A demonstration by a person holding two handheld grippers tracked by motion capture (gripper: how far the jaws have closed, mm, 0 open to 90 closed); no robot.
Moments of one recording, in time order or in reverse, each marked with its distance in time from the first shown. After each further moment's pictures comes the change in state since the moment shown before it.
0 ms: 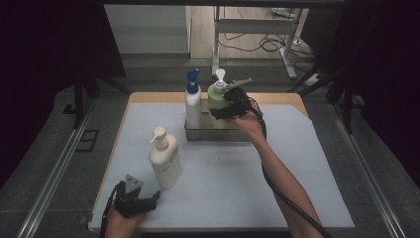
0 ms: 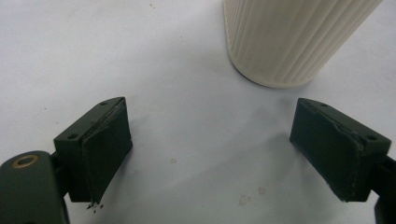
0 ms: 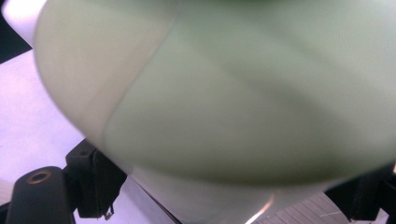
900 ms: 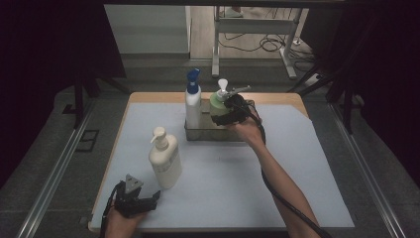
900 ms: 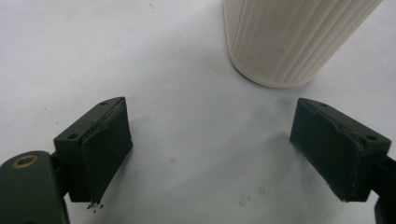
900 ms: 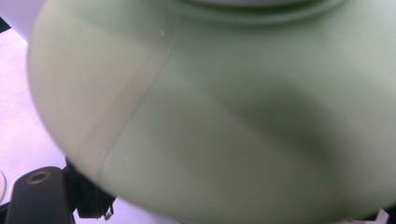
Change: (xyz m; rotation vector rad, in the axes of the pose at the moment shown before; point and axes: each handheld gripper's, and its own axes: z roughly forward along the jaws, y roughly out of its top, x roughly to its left) left arm 0.000 0.000 0.000 0.000 0.000 0.000; right arm -0.005 -0.024 0.021 0.051 0.009 0.030
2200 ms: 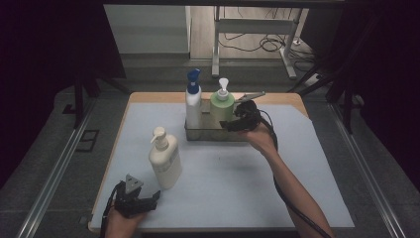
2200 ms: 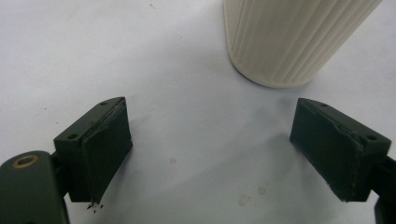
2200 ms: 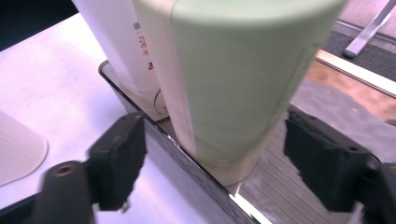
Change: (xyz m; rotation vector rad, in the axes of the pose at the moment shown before) left arm 0.000 0.000 0.000 -0.001 0.001 -0.001; right arm -0.009 -0.026 -0.034 -0.038 0.080 0.005
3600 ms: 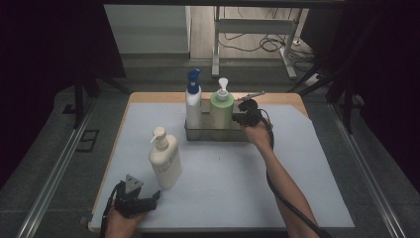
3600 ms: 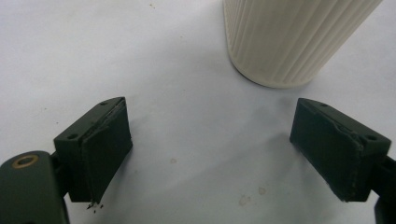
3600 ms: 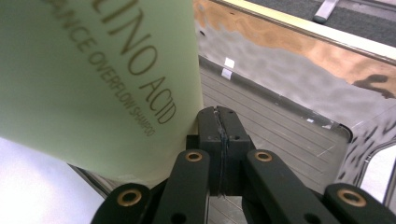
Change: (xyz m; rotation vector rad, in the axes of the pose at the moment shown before) left arm 0.000 0.000 0.000 0.001 -0.001 0.002; right arm -0.038 -0.012 0.040 0.069 -0.106 0.132
